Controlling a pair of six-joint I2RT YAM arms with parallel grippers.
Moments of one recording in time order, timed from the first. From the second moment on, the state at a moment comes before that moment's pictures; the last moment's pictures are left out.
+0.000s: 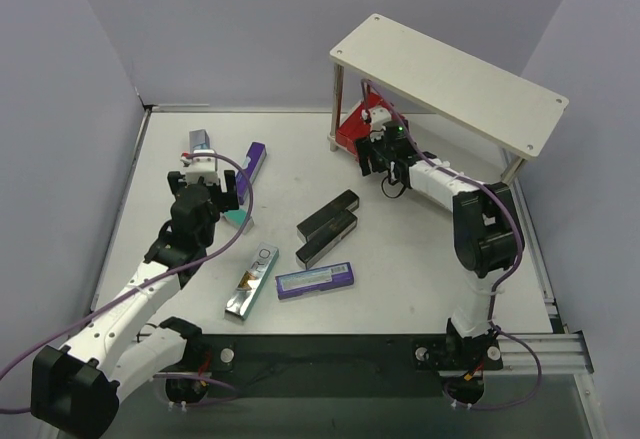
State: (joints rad) left arm -0.40 0.93 0.64 0.06 -0.49 -0.07; right arm 0.33 1.91 1.28 0.01 -0.02 -0.14
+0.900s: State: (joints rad) left arm -0.40 0.93 0.64 0.06 -0.49 -0.07; right arm 0.30 1.98 1.37 -0.03 -0.08 -0.22
